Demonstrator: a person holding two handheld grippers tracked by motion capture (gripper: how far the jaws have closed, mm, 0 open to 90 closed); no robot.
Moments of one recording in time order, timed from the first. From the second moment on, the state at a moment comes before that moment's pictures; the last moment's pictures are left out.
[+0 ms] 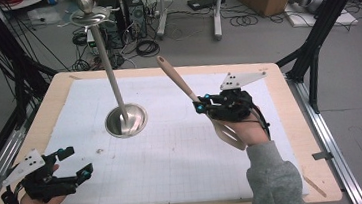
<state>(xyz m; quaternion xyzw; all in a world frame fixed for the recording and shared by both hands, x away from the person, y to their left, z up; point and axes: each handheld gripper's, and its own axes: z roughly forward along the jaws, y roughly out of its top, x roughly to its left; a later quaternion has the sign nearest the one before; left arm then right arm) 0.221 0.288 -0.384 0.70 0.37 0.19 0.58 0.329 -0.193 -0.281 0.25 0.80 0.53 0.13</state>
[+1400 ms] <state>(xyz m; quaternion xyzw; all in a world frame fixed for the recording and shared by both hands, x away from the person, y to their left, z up) 0.204 0.290 -0.387 0.69 0.39 0.21 0.57 0.366 -0.136 -0.223 0.21 0.80 0.55 0.12</state>
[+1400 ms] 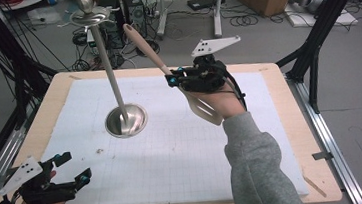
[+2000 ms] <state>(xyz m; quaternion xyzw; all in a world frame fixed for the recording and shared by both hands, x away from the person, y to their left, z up) 0.195 0.301 -0.390 0.69 0.40 0.21 0.57 0.376 -0.121 -0.214 0.20 0.79 0.57 0.11</state>
